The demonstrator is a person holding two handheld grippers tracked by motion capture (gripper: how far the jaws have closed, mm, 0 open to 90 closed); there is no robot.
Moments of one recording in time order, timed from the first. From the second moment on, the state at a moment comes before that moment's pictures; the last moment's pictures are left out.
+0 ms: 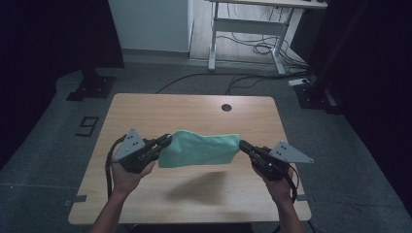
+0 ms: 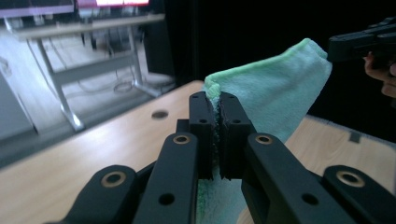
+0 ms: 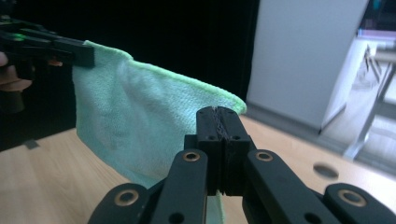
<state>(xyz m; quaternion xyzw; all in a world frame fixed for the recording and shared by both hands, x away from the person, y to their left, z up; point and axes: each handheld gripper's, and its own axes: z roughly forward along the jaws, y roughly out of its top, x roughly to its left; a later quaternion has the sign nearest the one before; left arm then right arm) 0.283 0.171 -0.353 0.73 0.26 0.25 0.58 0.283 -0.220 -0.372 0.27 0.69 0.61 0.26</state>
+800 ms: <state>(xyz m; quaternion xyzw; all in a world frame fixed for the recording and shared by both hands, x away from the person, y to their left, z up) 0.303 0.168 -0.403 0.75 0.28 0.16 0.57 0.299 -0.215 -0.407 0.29 0.72 0.59 0.23</state>
